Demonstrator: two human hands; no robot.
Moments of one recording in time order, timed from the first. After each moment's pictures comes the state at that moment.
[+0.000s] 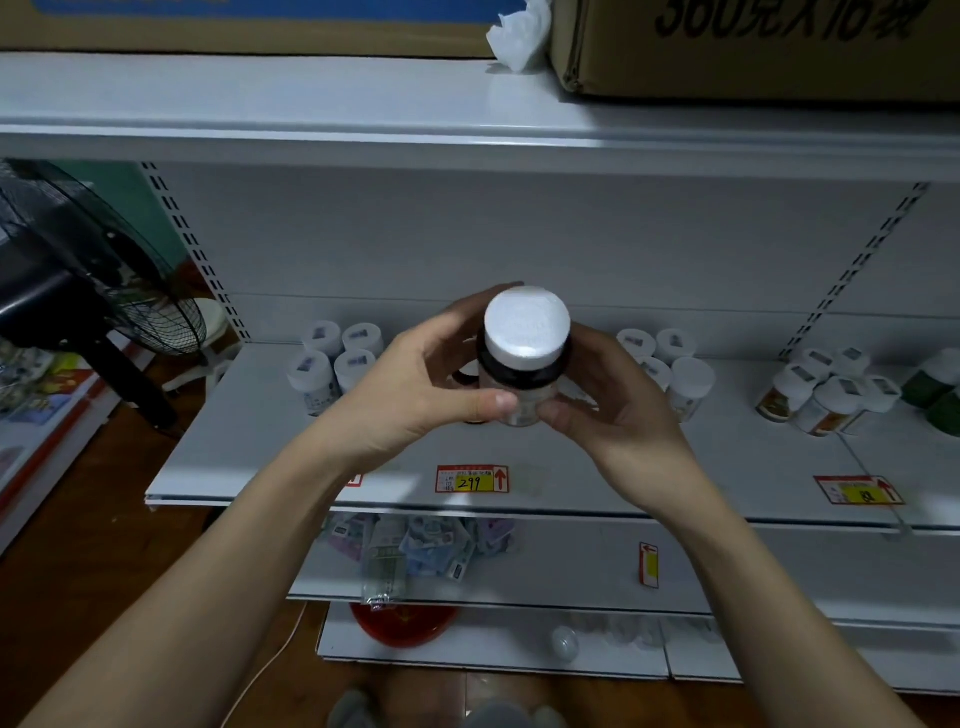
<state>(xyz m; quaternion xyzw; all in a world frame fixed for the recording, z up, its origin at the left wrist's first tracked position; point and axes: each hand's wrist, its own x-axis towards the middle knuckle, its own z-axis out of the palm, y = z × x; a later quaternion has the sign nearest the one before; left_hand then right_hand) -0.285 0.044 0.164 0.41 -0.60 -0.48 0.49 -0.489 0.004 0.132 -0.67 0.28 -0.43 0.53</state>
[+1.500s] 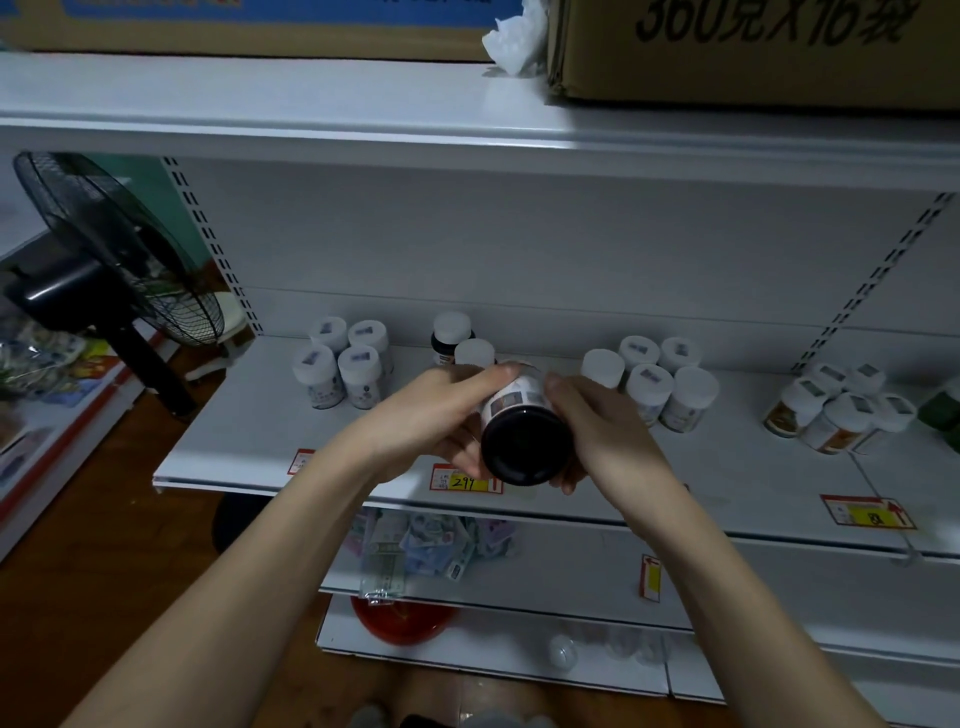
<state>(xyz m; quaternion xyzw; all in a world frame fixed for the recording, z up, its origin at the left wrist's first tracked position) -0.311 0.036 0.152 0.60 -0.49 -0.54 0.34 -0.489 0.004 0.138 -0.64 0.46 -0.30 0.53</state>
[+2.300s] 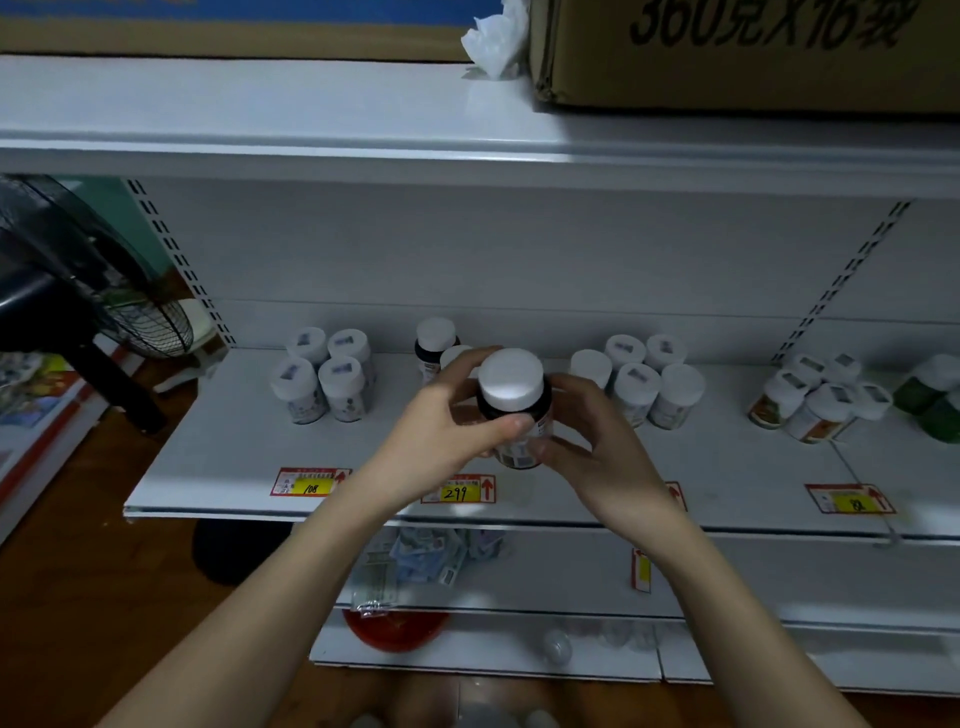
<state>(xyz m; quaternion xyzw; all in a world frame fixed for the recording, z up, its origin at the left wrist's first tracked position) -0.315 0.027 0.125 0.54 -0.57 -0.41 0.47 -0.499 -0.012 0.090 -0.67 0.39 -0.36 0.52</state>
